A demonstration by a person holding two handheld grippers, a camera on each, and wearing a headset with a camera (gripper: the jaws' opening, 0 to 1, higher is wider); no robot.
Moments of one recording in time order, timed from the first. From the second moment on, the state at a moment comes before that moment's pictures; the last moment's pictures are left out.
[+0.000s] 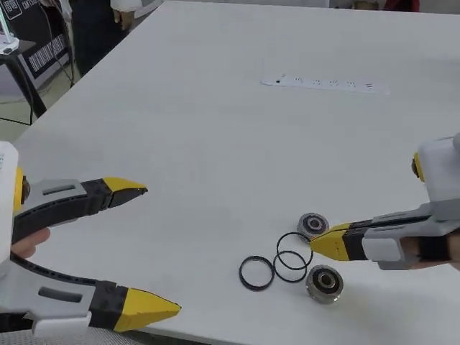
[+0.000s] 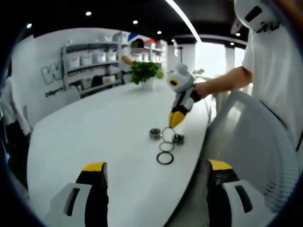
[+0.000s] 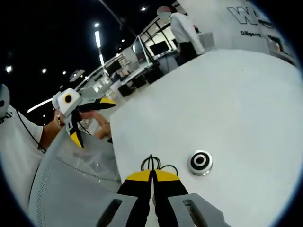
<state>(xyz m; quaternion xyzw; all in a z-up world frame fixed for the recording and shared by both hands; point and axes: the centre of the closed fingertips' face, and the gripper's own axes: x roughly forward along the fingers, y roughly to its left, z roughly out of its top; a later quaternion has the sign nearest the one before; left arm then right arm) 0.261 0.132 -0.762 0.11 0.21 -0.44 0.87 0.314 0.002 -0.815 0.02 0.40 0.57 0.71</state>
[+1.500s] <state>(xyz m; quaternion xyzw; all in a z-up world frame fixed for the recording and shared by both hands) 0.266 0.140 -0.773 0.11 0.23 -0.43 0.87 0.326 -0.005 -0.859 -0.04 0.44 0.55 0.71</state>
